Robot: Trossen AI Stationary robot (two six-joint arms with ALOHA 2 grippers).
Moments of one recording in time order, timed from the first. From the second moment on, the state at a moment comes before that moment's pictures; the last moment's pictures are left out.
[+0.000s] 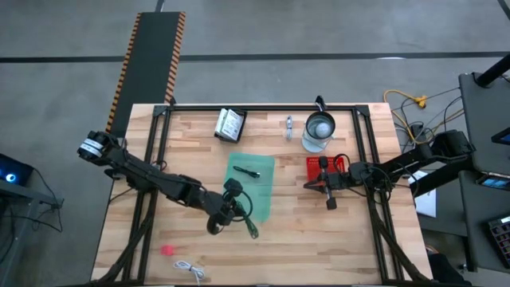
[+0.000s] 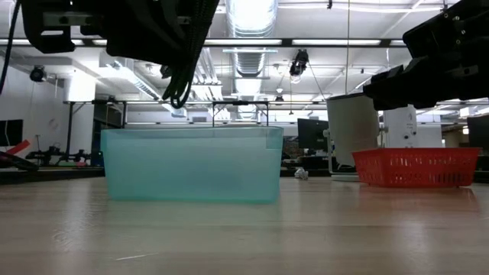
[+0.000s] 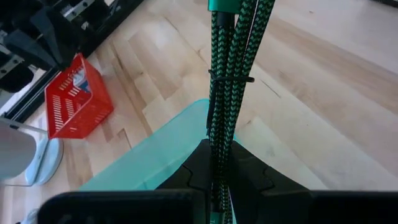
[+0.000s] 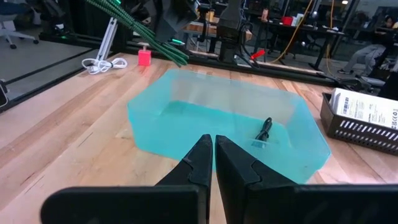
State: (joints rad) left arm -0.40 1.42 0.86 -0.05 -0.19 0.45; right arm 0.16 1.11 0.02 0.95 0.05 -0.09
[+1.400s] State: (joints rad) left arm -0.08 1.47 0.85 -0.10 -0.19 0.39; right arm 0.16 1.11 0.02 0.94 0.05 -0.09
